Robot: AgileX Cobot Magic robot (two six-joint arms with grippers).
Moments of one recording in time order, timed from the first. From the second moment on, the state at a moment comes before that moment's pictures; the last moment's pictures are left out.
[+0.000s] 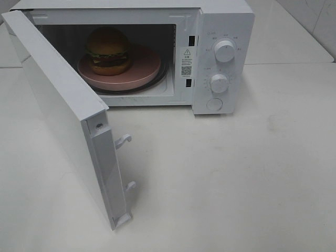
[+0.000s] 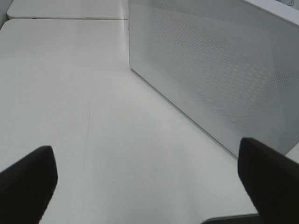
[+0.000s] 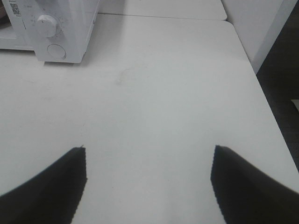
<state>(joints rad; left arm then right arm) 0.04 0.00 -0.51 -0.19 1.08 0.08 0.11 0.00 -0.50 -0.09 1.01 0.06</state>
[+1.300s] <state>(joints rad) 0.04 0.04 -0.55 -0.18 1.01 0.08 0.11 0.00 -0.50 -0.09 1.01 0.06</state>
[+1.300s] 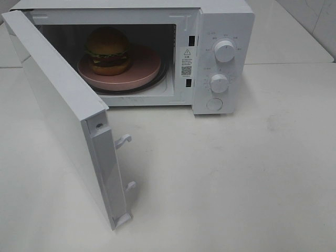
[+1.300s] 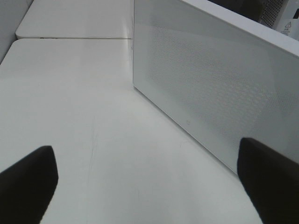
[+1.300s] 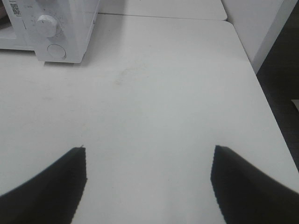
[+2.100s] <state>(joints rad) 0.04 0.53 -0.55 -0.20 0.64 0.08 0.11 0.00 -0.50 -0.09 1.01 0.06</state>
